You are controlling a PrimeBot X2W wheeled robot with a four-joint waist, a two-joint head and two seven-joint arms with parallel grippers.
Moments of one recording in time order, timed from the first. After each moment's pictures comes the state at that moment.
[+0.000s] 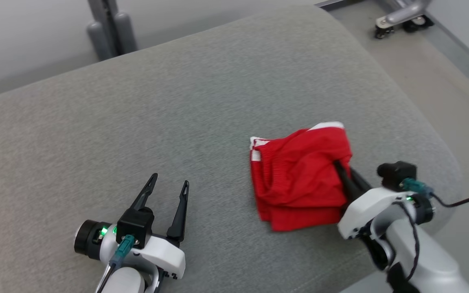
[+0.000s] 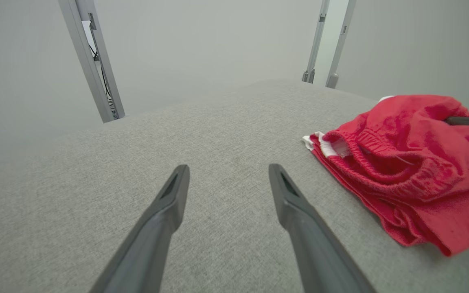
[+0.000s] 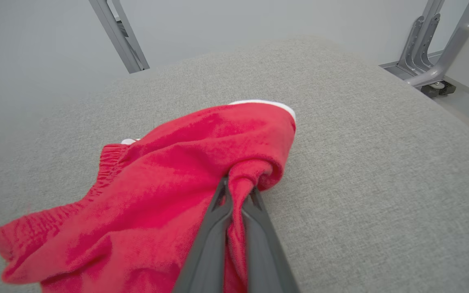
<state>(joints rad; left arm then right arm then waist) -0.20 0.05 -0.27 0.38 -0.08 0.03 -0.26 -0.55 -0.08 0.46 0.86 0.54 0.13 -0.26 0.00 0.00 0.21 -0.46</state>
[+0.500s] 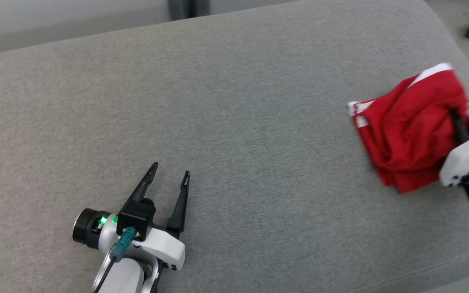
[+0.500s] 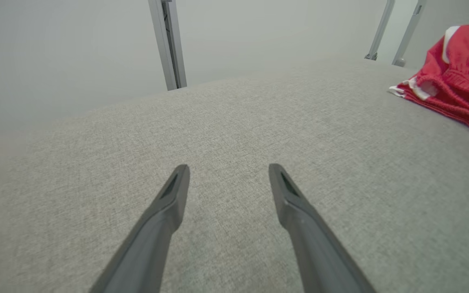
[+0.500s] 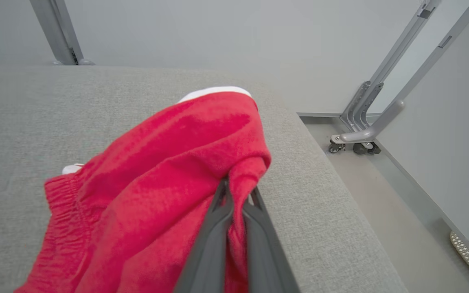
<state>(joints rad) -0.23 0.05 -0.27 0.37 -0.04 0.02 -0.26 -0.74 -0.32 0.26 1.04 0.34 0.13 -0.26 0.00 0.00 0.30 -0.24</state>
